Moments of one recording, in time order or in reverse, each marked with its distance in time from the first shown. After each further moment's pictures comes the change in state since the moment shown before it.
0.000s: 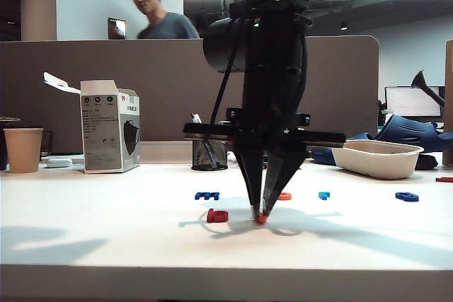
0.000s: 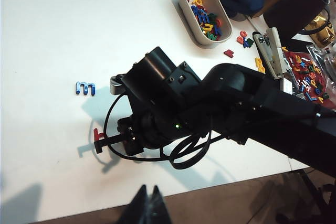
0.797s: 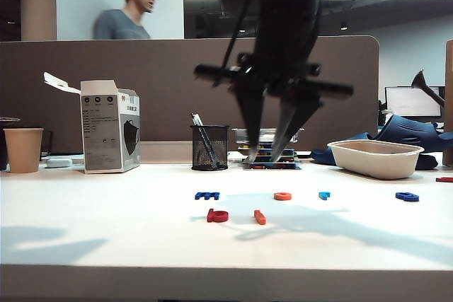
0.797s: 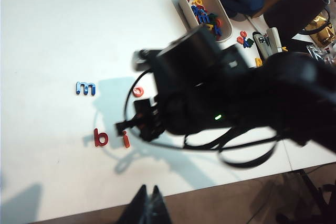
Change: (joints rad) left arm 0.000 0.000 0.000 0.000 0.000 0.000; right arm -0.038 -0.153 0.003 0.003 0.044 -0.021
